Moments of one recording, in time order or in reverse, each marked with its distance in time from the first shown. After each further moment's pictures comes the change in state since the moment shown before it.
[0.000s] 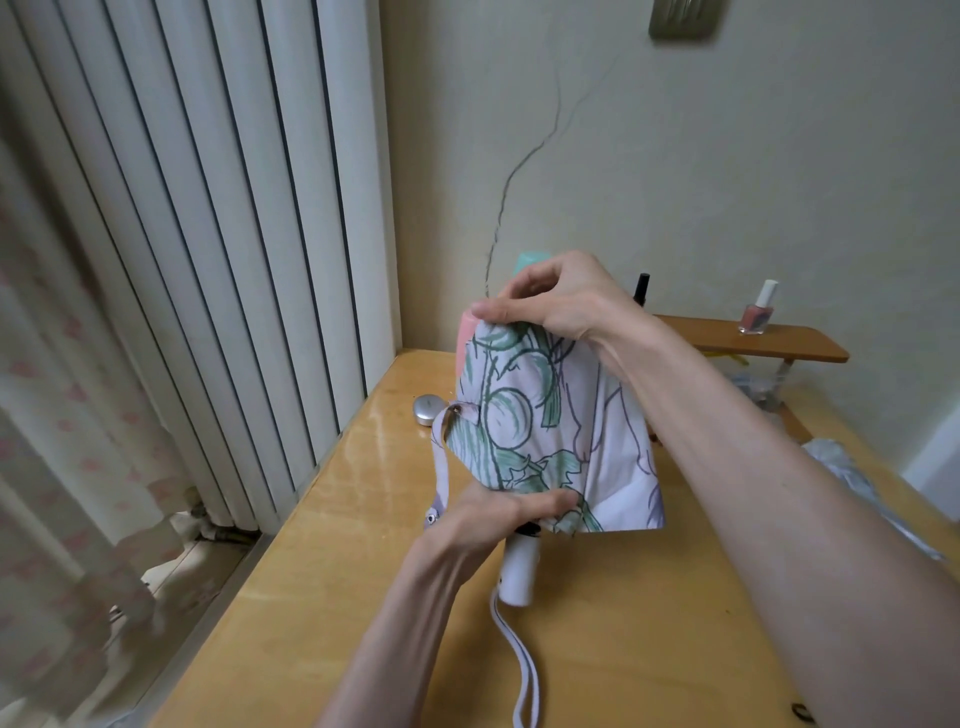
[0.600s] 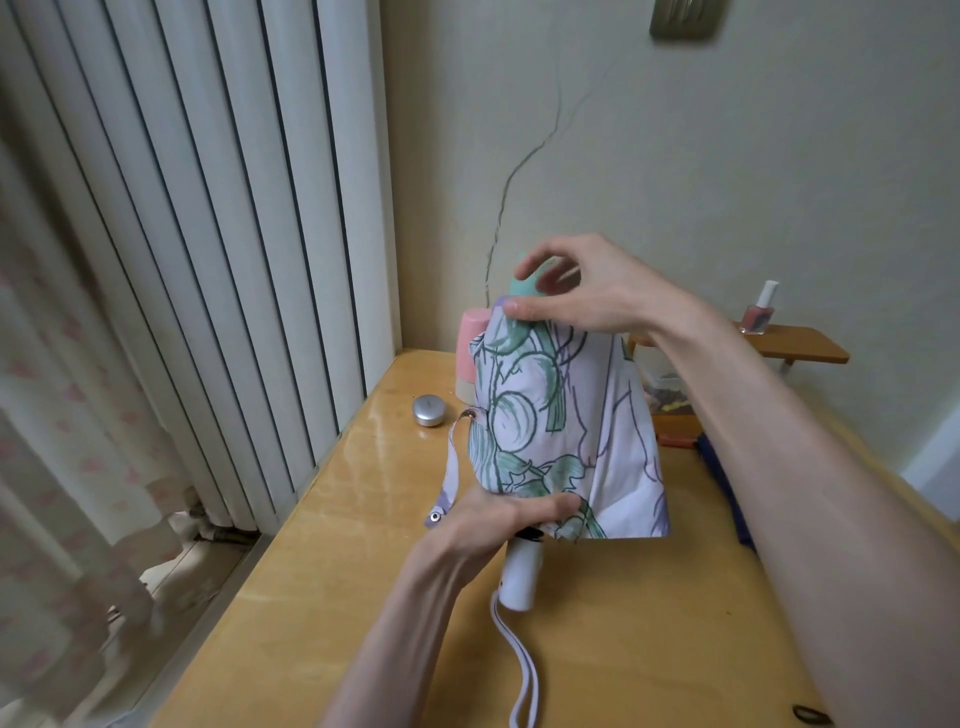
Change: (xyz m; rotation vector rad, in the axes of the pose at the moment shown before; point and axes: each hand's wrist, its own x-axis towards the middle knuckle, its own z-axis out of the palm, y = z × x) left_hand -0.001 -0.003 -0.002 -0.035 -0.064 0.040; right_hand -0.003 -0.010 -0.034 -0.422 -0.107 -0.103
